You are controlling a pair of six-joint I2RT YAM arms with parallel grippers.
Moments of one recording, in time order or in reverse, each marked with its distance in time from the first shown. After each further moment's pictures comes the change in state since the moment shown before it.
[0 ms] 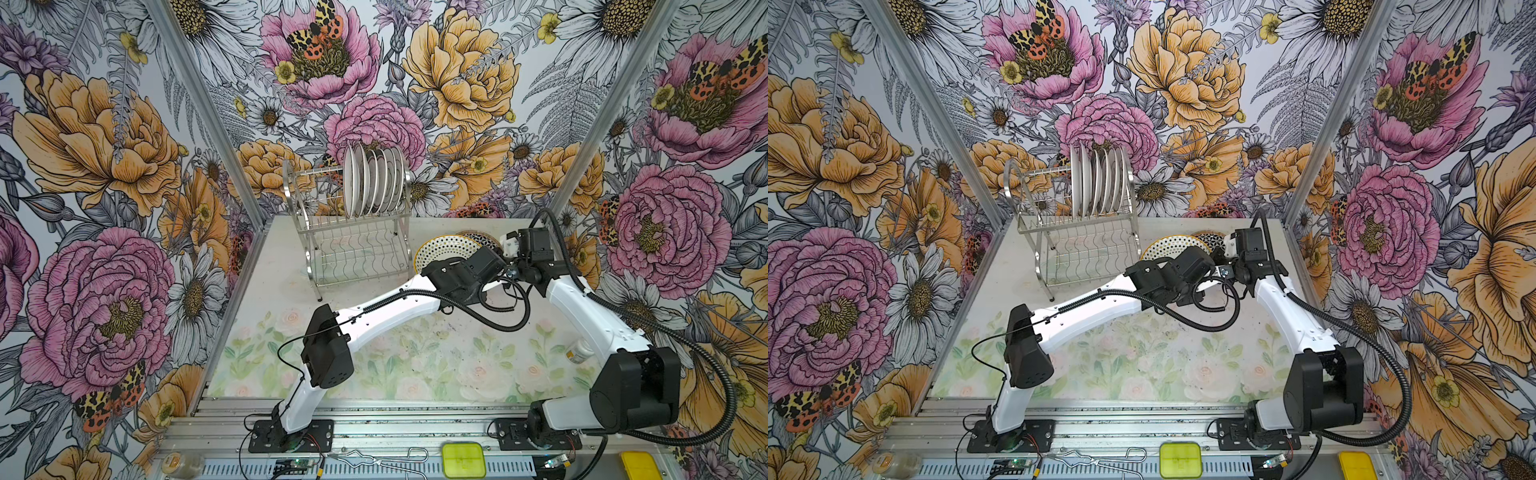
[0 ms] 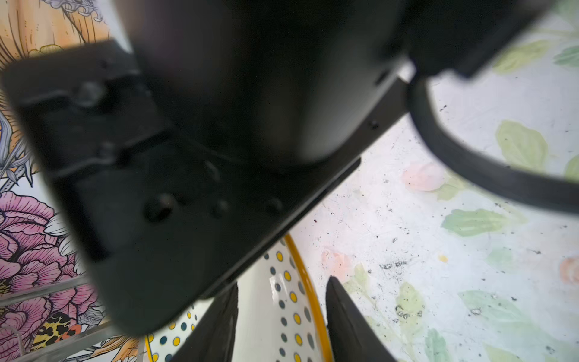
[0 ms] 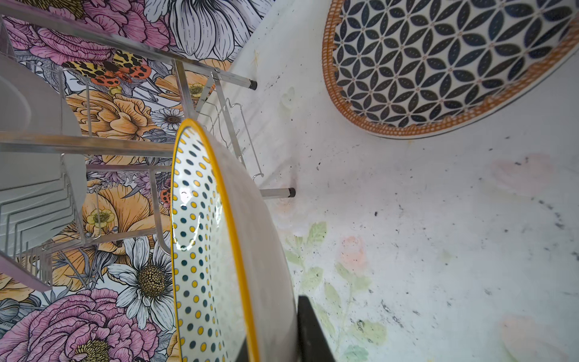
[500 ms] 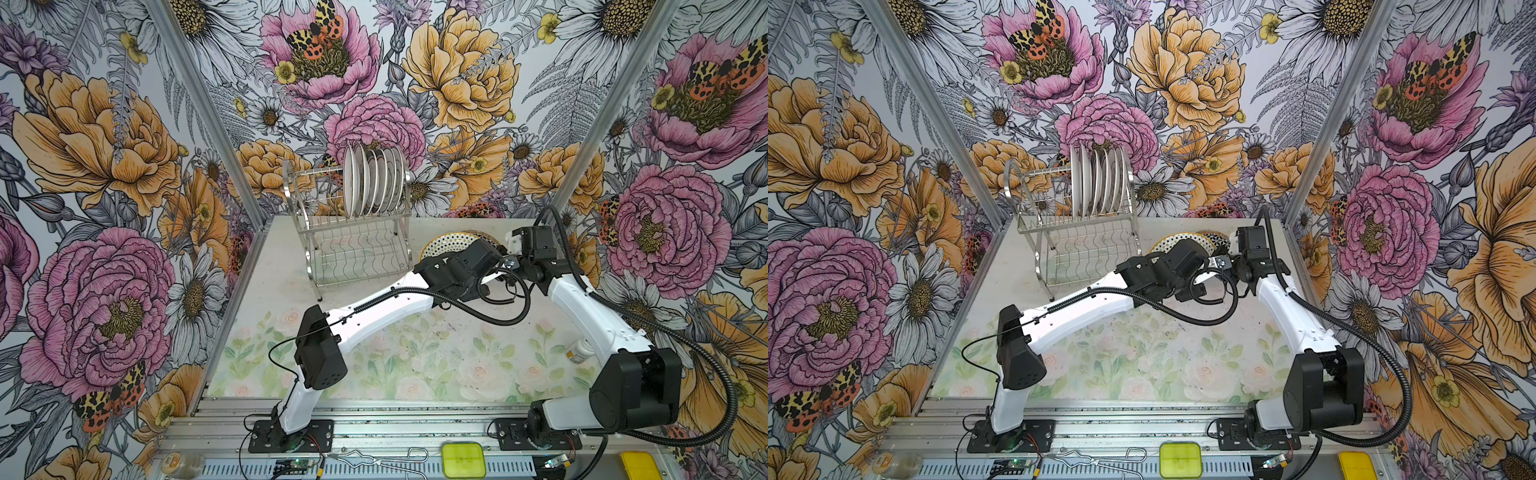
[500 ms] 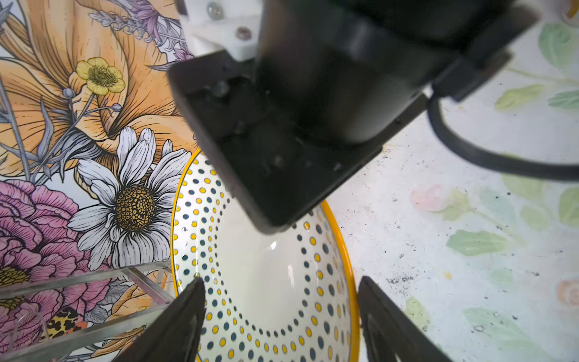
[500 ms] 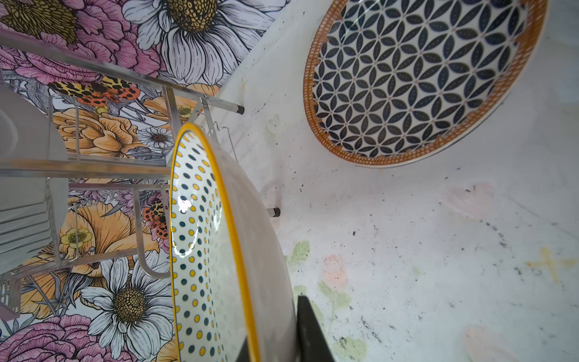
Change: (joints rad) left arm 0.018 -0.072 -0.022 0.050 0.011 -0.024; right arm -0.035 0.000 0.026 -0.008 0.080 -0.031
